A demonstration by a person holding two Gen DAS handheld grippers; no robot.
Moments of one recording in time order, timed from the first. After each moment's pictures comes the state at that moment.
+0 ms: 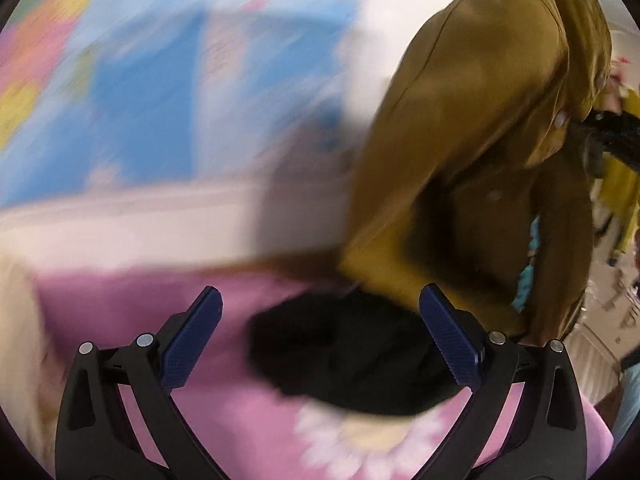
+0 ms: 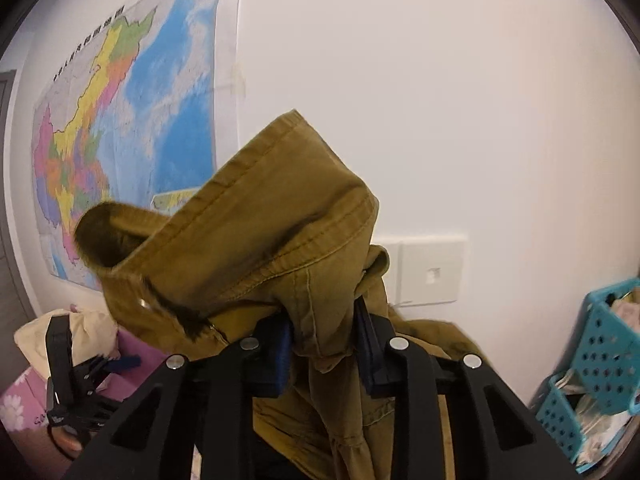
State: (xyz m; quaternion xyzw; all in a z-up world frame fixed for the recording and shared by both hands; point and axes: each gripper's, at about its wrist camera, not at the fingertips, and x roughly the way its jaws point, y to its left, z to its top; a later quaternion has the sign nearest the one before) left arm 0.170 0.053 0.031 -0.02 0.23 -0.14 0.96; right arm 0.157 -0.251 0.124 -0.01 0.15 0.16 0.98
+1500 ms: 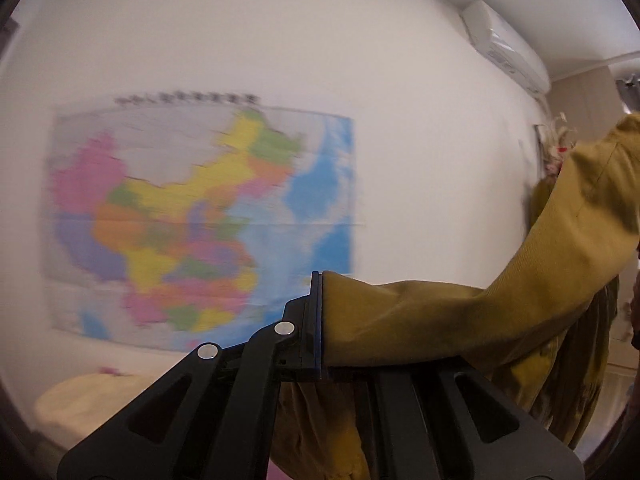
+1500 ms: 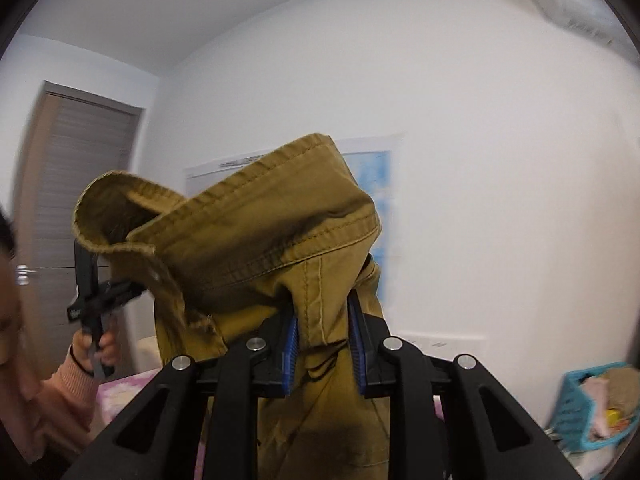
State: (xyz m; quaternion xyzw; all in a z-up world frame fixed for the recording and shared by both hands) left arm -0.233 0.124 0.283 0.00 -0.01 -0.03 1.00; right arm -0.199 -0.293 0.280 -0.04 0.00 0.34 0.94
